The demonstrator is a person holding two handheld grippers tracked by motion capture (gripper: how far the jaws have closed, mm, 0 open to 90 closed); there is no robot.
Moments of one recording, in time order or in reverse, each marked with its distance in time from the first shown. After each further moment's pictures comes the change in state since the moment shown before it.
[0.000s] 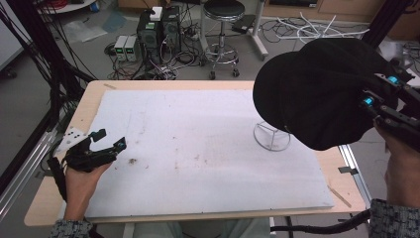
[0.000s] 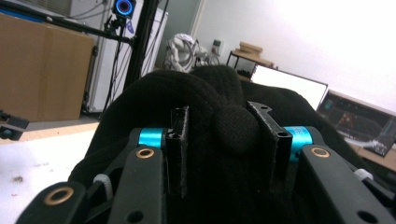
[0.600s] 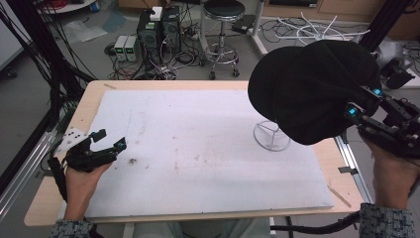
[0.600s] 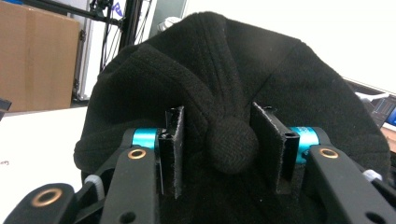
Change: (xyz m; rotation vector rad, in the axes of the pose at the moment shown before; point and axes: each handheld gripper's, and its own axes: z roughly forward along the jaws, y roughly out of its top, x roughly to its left) left arm 0.000 -0.001 0.001 0.006 0.004 0.000; right arm 0.004 -0.035 0.008 0.056 -0.038 0.012
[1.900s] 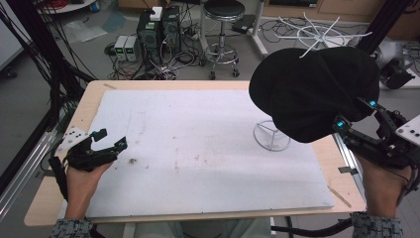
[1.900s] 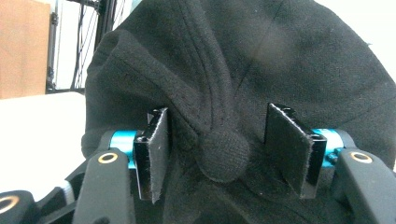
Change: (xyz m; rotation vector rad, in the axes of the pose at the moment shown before) left arm -0.001 0.001 0.002 0.000 -0.004 0.000; right arm 0.015 -0.027 0.000 0.049 -0.087 0.001
